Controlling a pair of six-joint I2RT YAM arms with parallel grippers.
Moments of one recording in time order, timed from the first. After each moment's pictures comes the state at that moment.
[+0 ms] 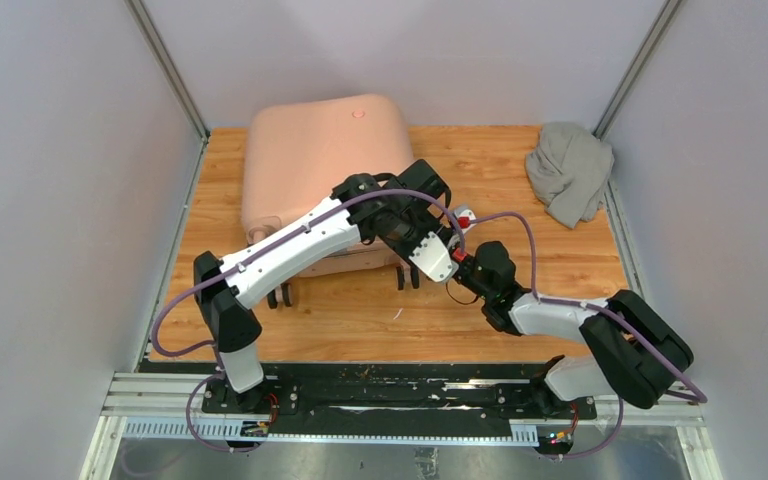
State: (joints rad) left arm -0.96 1.76 1.85 -1.12 -0.09 1.44; right arm 0.68 1.34 0.40 0.92 -0.23 0.32
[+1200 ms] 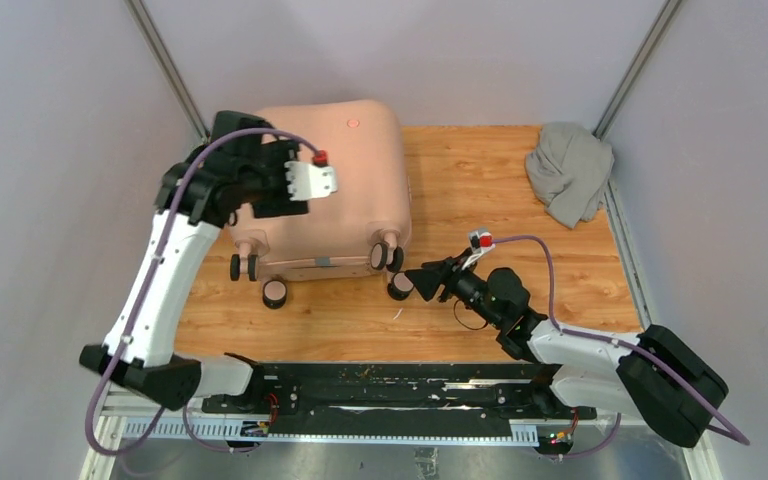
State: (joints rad) left arm -0.42 1.35 1.73 -1.11 0.05 1.16; right arm 0.78 1.13 0.21 0.92 -0.04 0.58
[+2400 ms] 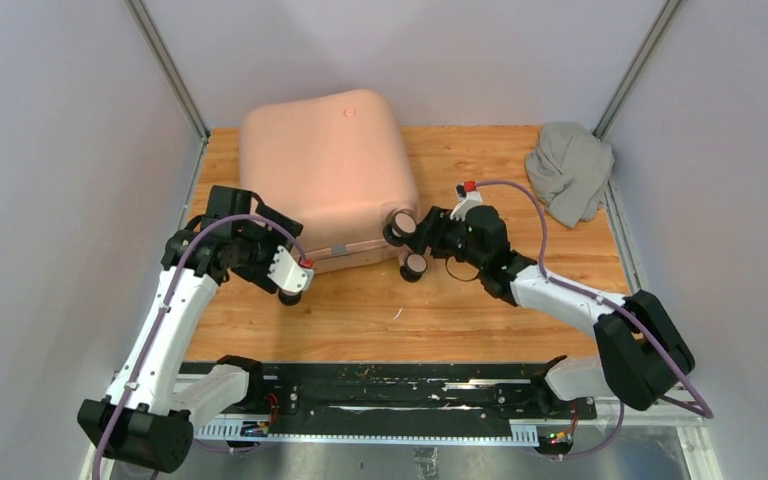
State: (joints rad) left arm -0.17 0.99 1.08 -1.05 0.24 1.85; right arm 0.63 1.31 0.64 0.39 -0.15 0.69
